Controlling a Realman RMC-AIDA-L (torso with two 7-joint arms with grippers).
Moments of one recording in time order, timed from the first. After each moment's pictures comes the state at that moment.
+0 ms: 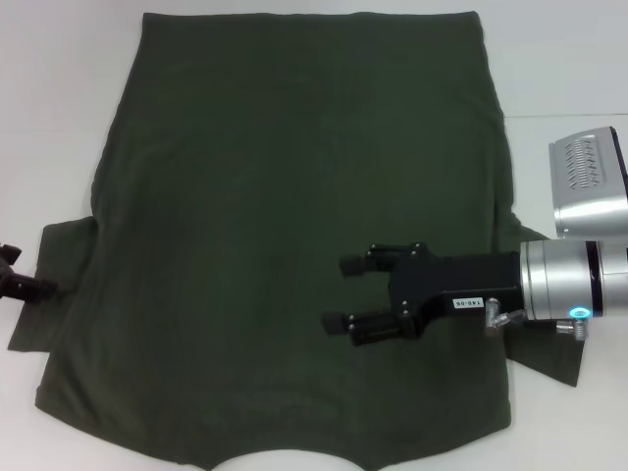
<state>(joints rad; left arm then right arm) -0.70 -1.94 0.51 0.80 2.75 1.34 -1.71 0.68 2.09 -0.88 -0.49 -1.94 -1.43 1.33</state>
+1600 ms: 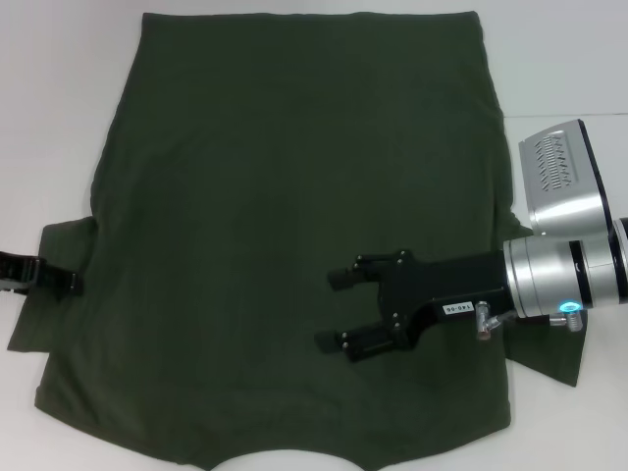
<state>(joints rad) -0.77 -1.91 0.52 0.61 2.83 1.25 -2.35 0.72 2.07 -0.98 -0.50 -1.95 -1.42 1.36</state>
